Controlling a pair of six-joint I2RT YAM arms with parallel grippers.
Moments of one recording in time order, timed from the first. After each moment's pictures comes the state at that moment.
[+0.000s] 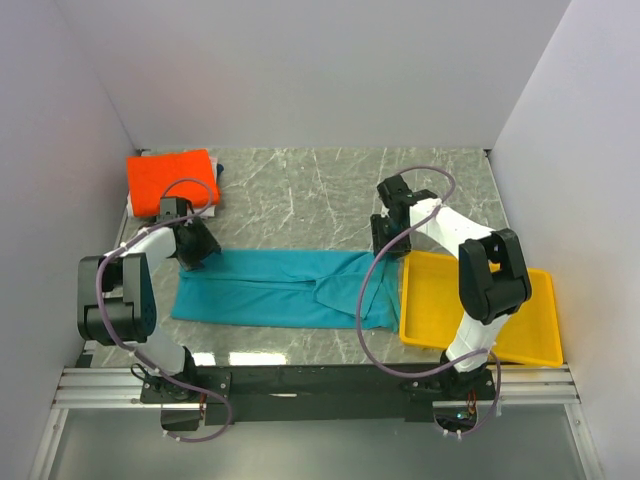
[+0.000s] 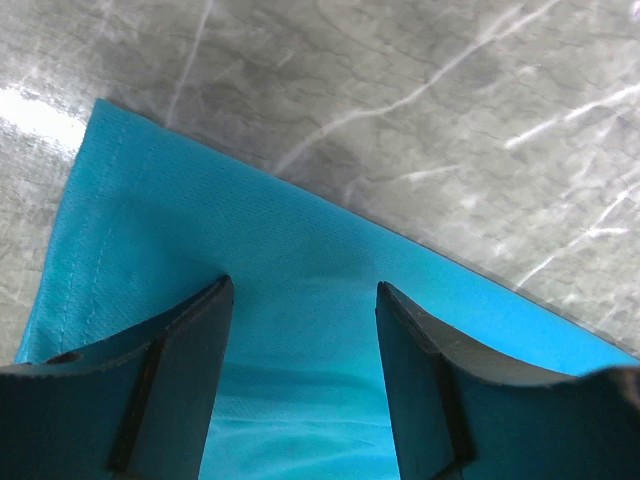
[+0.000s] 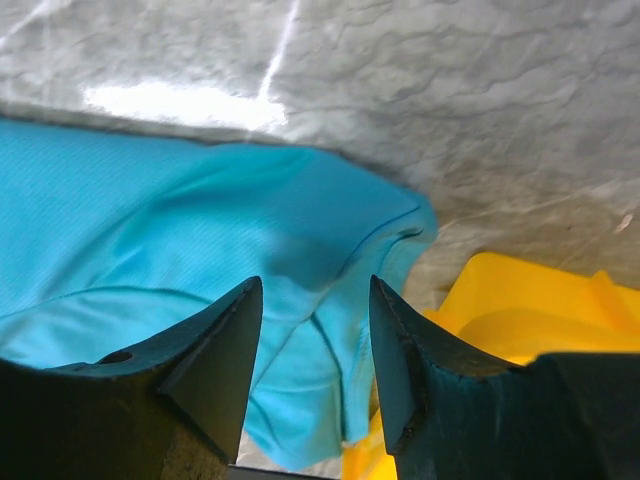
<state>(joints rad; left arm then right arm) 0.07 1.59 0.88 -0.38 0.08 -0.57 0.35 1.76 1.25 -0.78 -0.01 0.31</state>
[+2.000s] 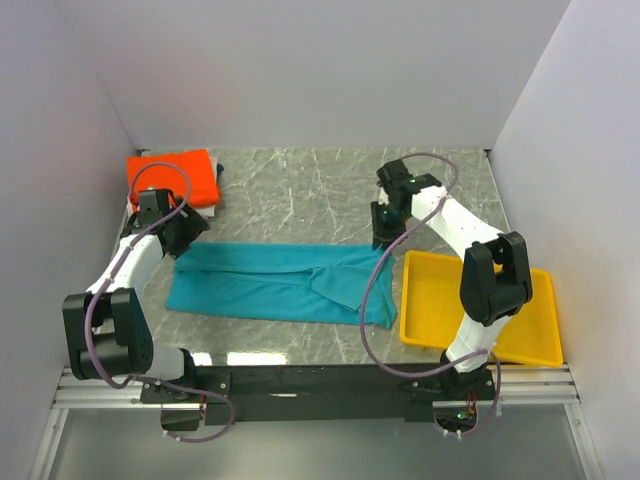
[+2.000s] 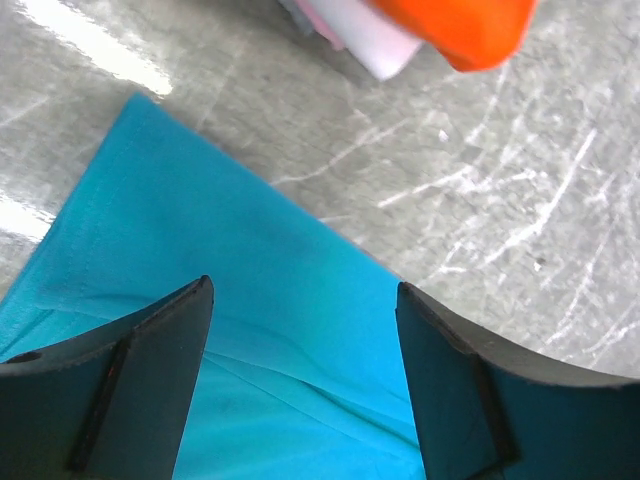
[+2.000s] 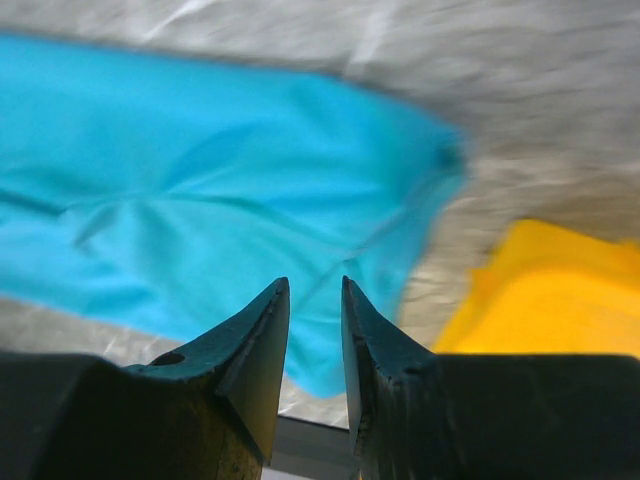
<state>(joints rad) 0.13 1.40 0.90 -0.35 0.06 -0.69 0.34 1.76 1.41 -0.92 -0.10 0.34</state>
